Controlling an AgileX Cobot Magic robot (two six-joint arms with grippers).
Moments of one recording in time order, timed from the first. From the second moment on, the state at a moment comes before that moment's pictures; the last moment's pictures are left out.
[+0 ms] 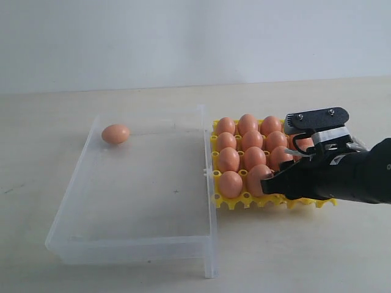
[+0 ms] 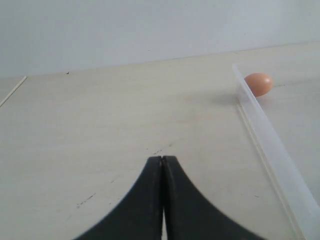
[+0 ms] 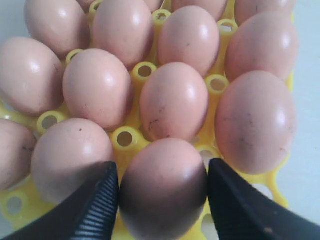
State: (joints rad) left arm -0.01 0.01 0.00 0.11 0.33 -0.03; right arm 0.42 1.65 -0.57 0.57 -0.20 -0.42
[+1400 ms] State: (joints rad) left arm -0.01 0.01 0.00 0.11 0.33 -0.03; right arm 0.60 1.58 -0.99 0.57 0.09 -0.40
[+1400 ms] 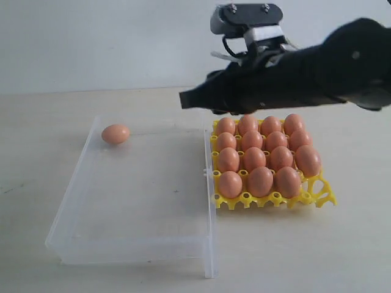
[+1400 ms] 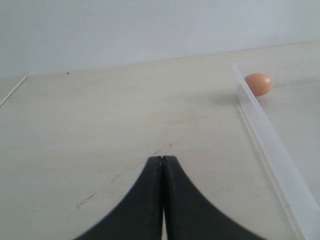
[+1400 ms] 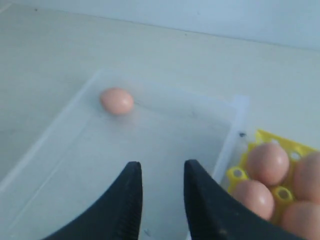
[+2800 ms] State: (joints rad) left arm -0.01 0.01 0.00 0.11 0.33 -0.03; right arm 0.64 2.48 -1.97 0.84 0.35 0.18
